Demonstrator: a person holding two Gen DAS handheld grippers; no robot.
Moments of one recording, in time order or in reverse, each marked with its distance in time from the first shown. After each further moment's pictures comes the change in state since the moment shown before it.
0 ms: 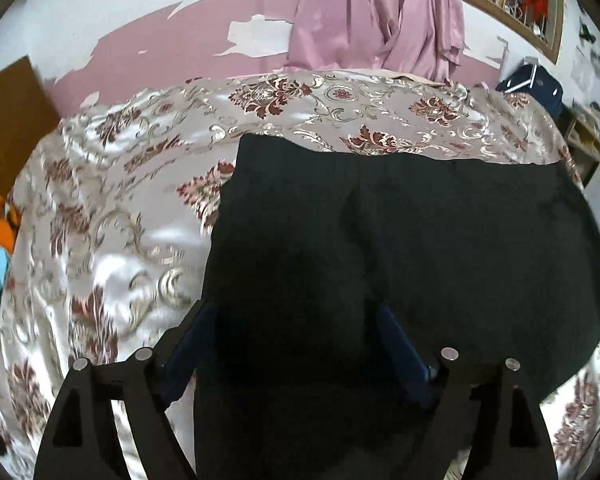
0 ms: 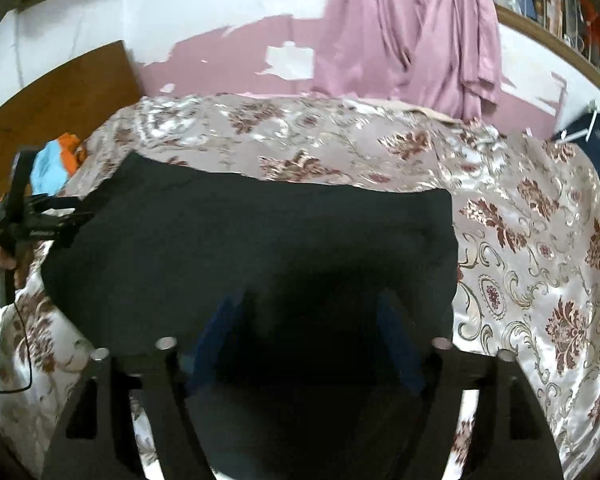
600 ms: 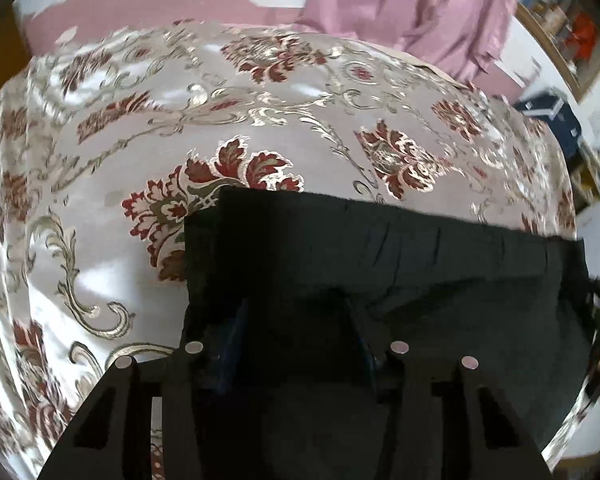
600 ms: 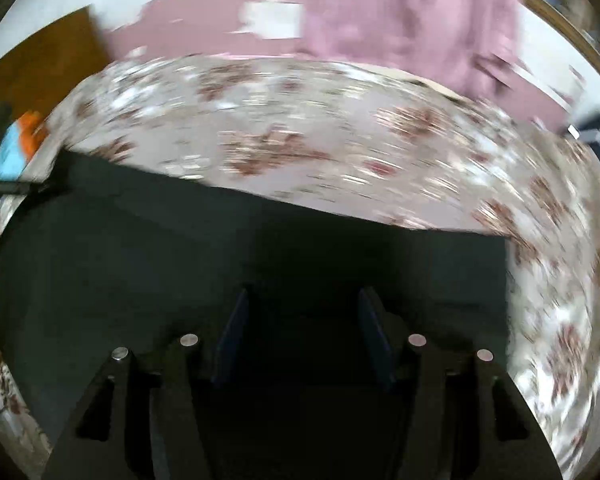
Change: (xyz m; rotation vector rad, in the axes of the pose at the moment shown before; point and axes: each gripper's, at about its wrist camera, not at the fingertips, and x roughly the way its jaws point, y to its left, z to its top) left arm 0.101 0.023 0.081 -0.115 0.164 -0.136; right arm 0.114 -0.015 0.065 0.030 0.166 -0.105
